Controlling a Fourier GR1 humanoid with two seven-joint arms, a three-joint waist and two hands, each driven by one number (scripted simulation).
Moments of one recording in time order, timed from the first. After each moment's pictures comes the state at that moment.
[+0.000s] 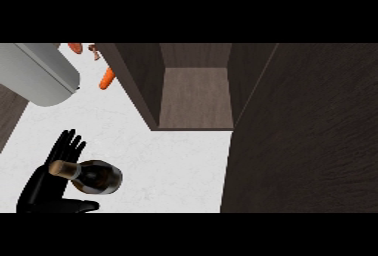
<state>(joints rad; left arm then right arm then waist) 0.14 0.08 0.24 -1.51 0.20 -0.36 -0.09 -0.11 -0.09 0.12 -2.49 -0.06 0.04 0.68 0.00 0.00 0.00</state>
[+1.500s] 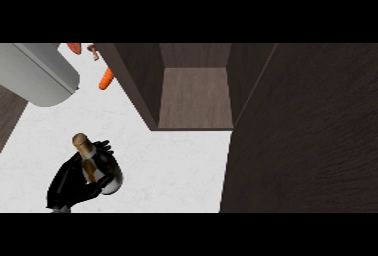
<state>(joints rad) -0.01 0.10 0.24 -1.11 0.19 -0.45 -0.32 -0.09 -0.08 0.13 -2.50 -0.06 0.06 0.68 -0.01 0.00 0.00</state>
